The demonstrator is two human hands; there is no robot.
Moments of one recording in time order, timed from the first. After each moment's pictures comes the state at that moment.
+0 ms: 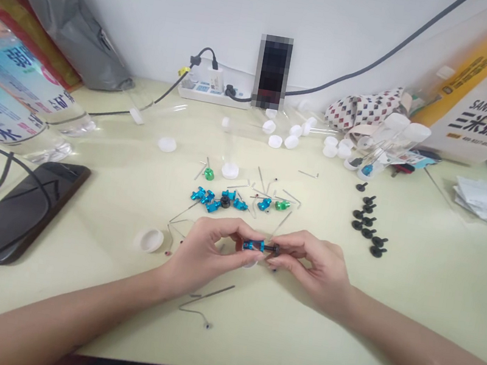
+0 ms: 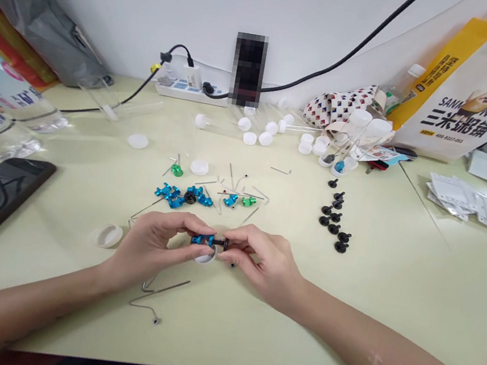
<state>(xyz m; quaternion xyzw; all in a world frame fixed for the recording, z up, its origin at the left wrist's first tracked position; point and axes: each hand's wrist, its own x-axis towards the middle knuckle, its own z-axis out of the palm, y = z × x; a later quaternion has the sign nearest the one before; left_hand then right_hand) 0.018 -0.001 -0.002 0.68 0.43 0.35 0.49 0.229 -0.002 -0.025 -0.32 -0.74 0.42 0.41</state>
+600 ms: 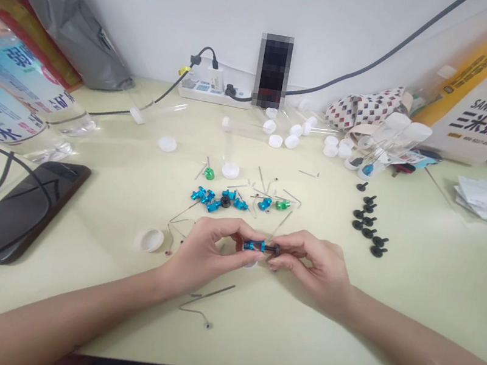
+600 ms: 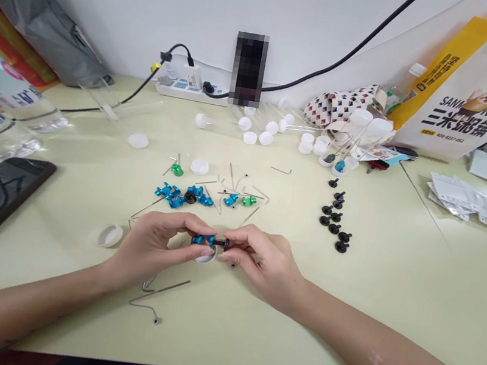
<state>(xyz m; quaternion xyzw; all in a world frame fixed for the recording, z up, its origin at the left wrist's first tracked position) 0.017 -0.001 -0.002 0.68 0.43 0.34 0.48 0.230 -0.002 -0.027 -0.33 -0.74 0.42 0.40</state>
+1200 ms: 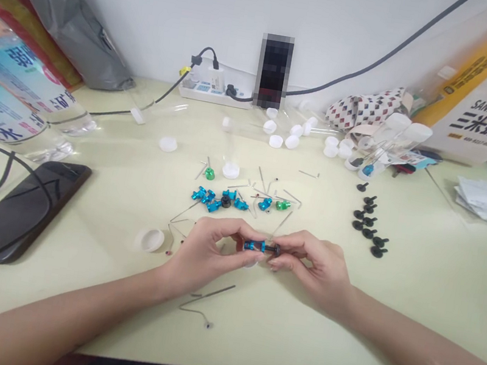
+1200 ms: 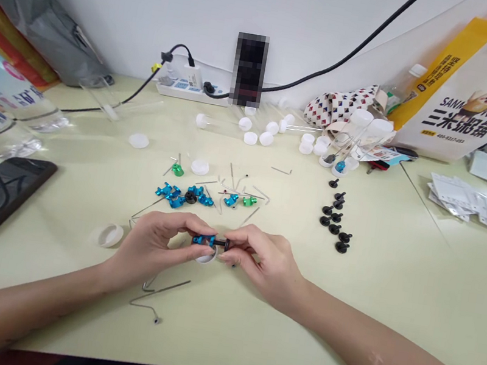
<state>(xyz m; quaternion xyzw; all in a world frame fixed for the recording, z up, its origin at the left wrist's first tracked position) 0.017 0.000 -0.002 0.69 0.43 0.34 0.48 0.230 -0.002 -0.028 -0.33 -0.74 0.43 0.40</state>
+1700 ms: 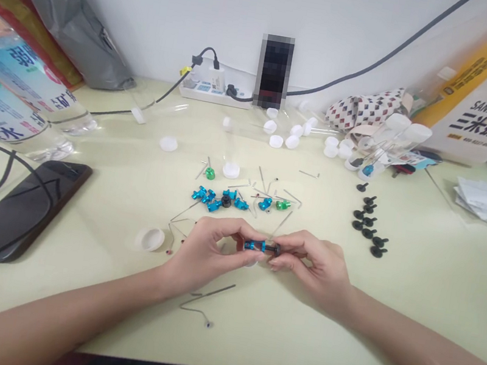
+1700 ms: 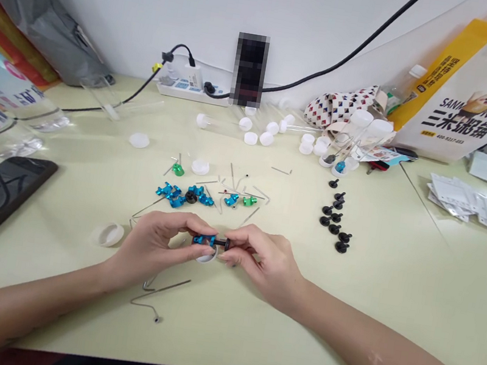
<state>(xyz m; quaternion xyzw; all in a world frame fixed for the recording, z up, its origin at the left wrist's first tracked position) 0.018 0.000 -0.003 0.69 0.43 0.34 0.47 0.231 -0.003 -0.029 -0.34 -0.72 0.45 0.39</state>
